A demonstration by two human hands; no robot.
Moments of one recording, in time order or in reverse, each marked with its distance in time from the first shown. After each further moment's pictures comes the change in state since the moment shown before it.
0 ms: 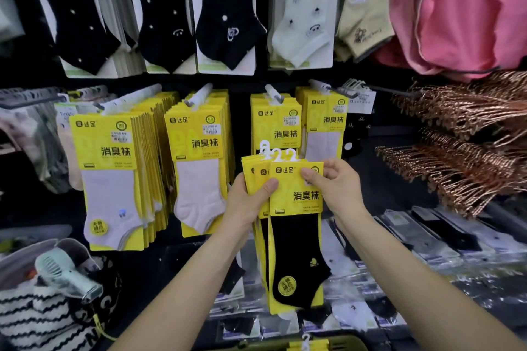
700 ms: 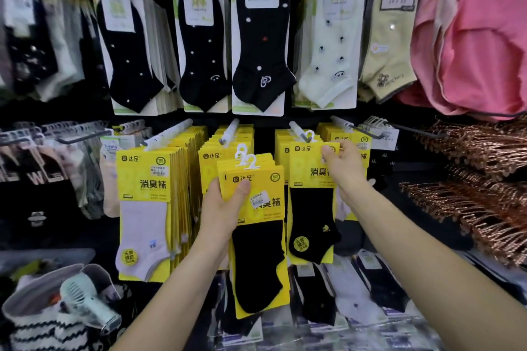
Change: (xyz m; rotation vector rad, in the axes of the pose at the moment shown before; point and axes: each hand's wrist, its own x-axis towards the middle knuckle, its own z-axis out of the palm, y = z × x) left_hand 0.011 0.059 -0.061 0.169 0.226 0.202; right_hand 0.084 -0.050 0.045 -0.153 0.067 -0.090
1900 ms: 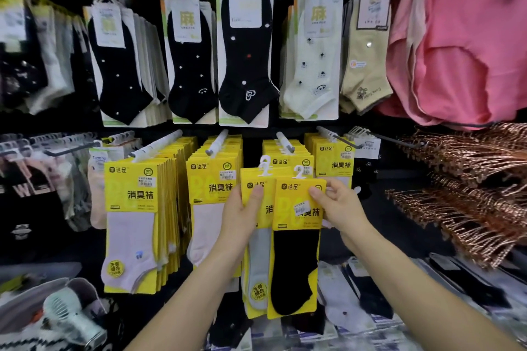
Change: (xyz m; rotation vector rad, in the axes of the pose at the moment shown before) left_hand -0.012 0.014 0.049 -0.042 -0.113 -0.011; right_hand -0.061 0.011 -0.036 0.153 -0.228 0.072
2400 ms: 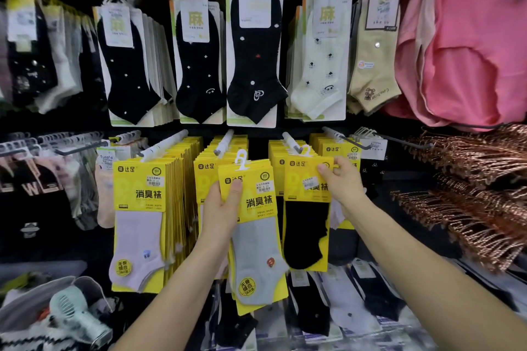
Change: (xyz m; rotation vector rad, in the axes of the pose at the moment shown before) left_hand 0.010 0.002 -0.035 0.001 0.136 0.040; right_hand 0.048 -0.015 0.008 -0.165 0.166 -0.015
